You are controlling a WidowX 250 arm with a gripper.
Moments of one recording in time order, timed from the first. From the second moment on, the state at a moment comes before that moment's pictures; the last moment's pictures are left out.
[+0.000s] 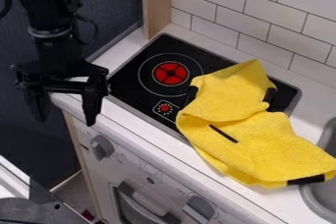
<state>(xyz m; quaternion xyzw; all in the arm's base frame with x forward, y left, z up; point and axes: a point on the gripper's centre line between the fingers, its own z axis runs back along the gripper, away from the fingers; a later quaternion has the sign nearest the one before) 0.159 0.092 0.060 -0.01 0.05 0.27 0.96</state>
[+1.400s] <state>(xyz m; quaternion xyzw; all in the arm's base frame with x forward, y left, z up) 0.302 -0.059 0.053 0.01 0.02 0.10 0.99</state>
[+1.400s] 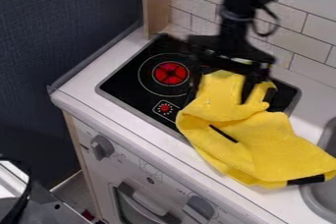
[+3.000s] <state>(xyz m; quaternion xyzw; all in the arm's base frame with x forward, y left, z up) 0.386 -0.091 -0.023 0.01 0.07 0.07 0.99</state>
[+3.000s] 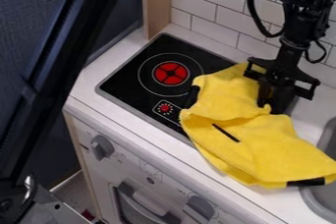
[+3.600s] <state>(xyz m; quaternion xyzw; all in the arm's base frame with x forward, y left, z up) 0.375 -0.060 0.025 -0.05 0.01 0.13 0.99</state>
